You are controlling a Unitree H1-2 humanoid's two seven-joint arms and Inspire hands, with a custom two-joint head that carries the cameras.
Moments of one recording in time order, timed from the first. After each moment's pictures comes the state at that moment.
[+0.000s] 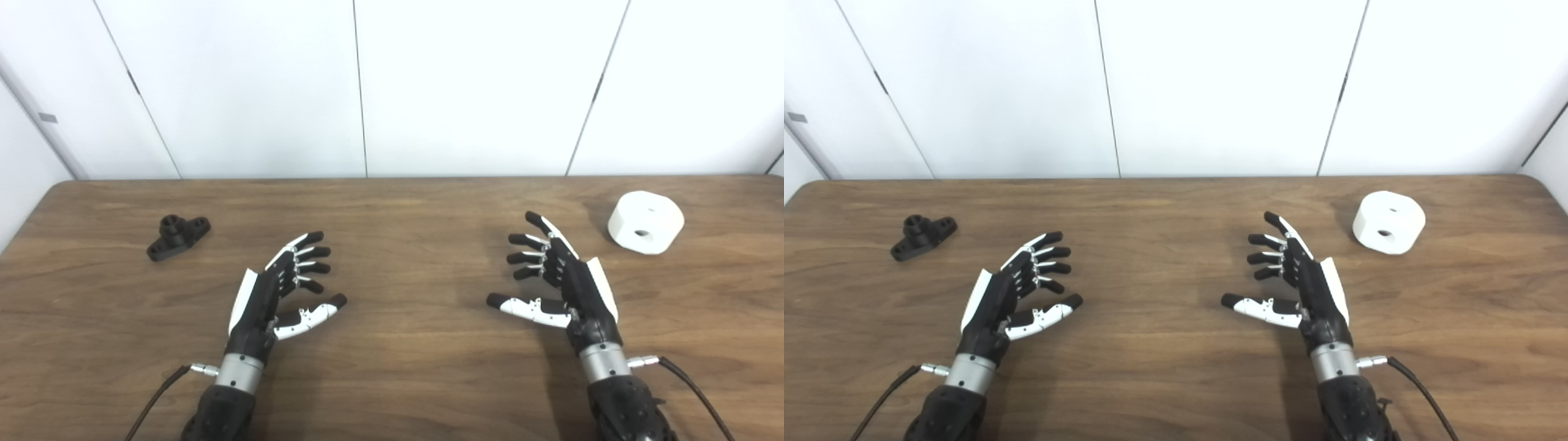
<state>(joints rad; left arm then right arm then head) -0.06 0.14 -0.02 0.00 0.11 -0.18 -0.05 -0.10 -0.08 0.04 -0.06 -0.18 -0.03 -0.03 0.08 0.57</state>
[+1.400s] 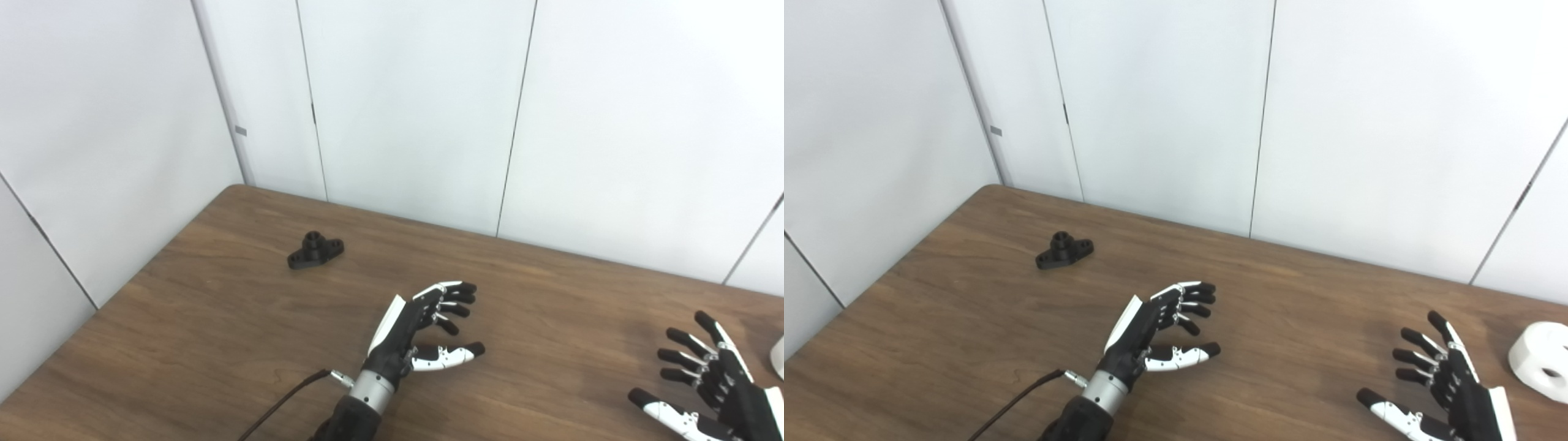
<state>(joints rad) -0.11 0.06 -0.06 0.05 0.20 -0.18 0.00 -0.08 -0.12 0.00 -0.14 -0.11 0.04 0.01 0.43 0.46</state>
